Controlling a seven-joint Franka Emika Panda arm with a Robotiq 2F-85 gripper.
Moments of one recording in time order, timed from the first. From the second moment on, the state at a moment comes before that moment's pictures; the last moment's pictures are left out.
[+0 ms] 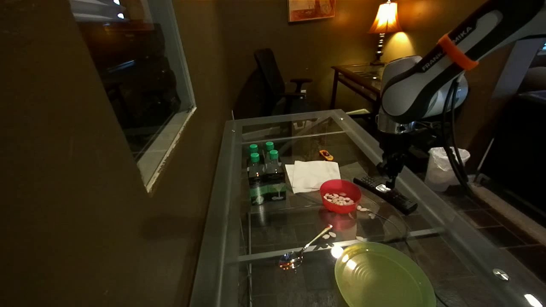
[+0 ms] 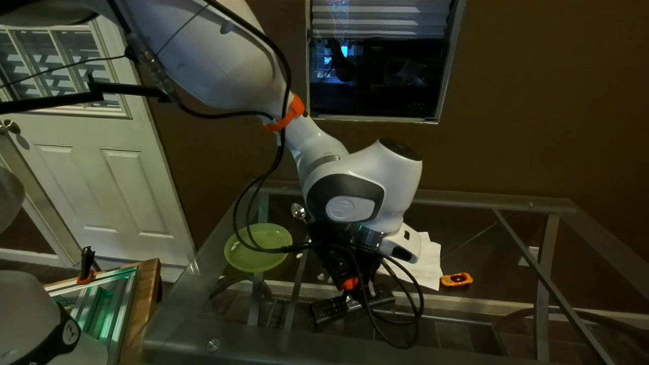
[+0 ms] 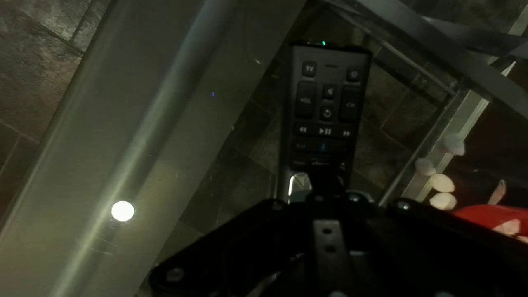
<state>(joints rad) -0.08 0.41 -0.06 -2.10 0.06 2.35 -0.22</state>
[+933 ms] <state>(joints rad) -0.08 0.45 -0.05 -2.06 0.06 2.35 -0.22</state>
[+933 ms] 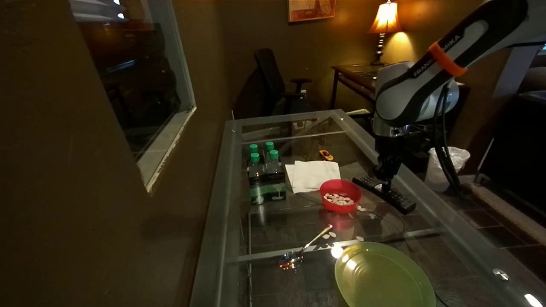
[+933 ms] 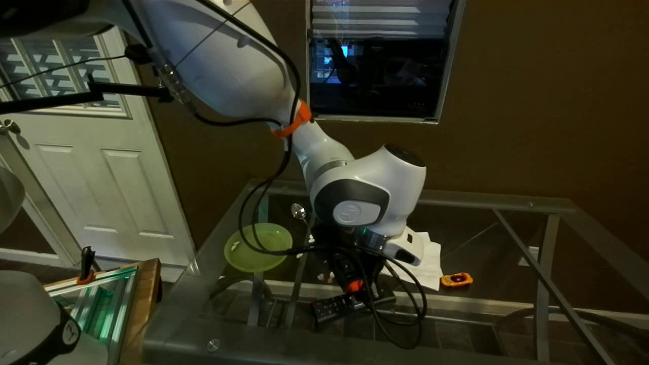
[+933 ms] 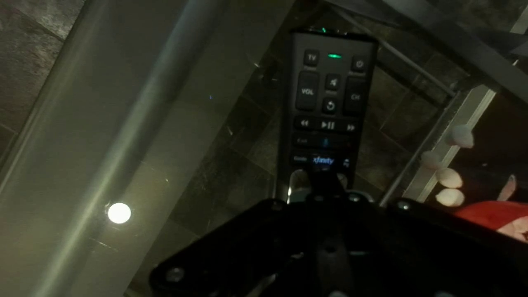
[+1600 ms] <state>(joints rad) -0.11 0.47 -0.05 -2.03 0.06 2.29 -0.18</state>
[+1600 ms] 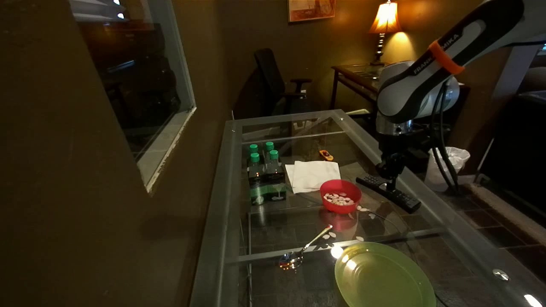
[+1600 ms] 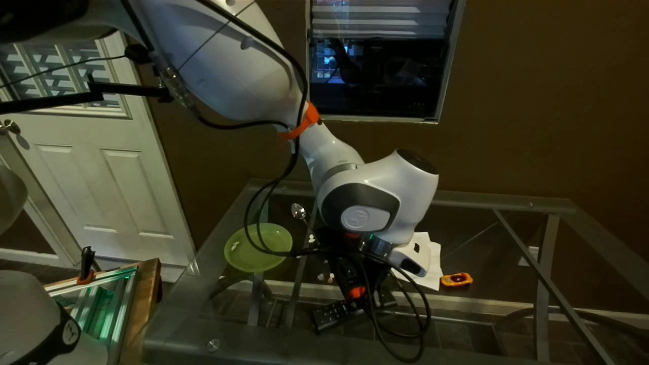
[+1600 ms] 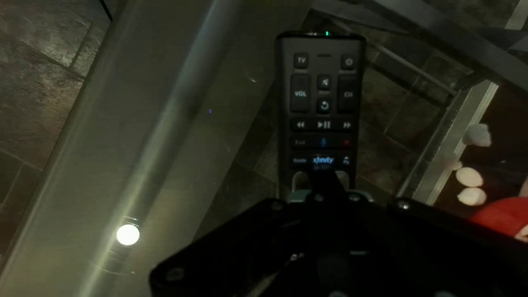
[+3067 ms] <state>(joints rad) -0.07 -0.06 -0.05 -2.27 -0.04 2.10 -0.24</state>
